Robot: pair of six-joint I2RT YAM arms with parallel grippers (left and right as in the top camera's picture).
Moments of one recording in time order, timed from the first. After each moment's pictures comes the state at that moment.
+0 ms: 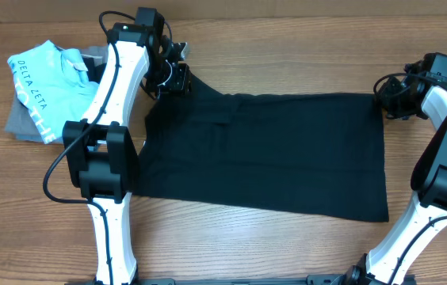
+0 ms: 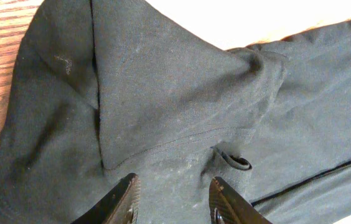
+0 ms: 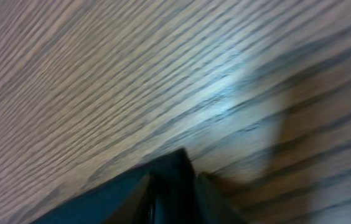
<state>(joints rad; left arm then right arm) -0.13 2.31 2.12 -1.24 0.39 0.01 -0.38 2.21 1.56 -0.50 -0.32 0.27</state>
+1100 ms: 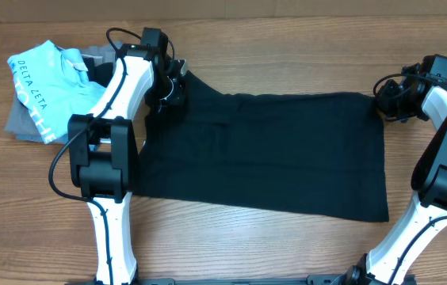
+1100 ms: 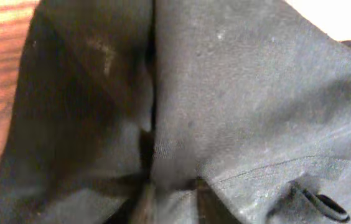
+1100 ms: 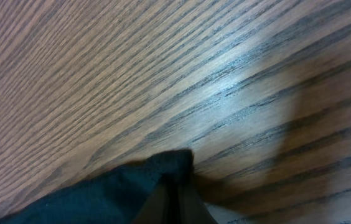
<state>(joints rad) -0.13 2.32 1.90 -1.02 0.27 0.00 -0.38 2.21 1.56 -0.55 -0.36 0.25</state>
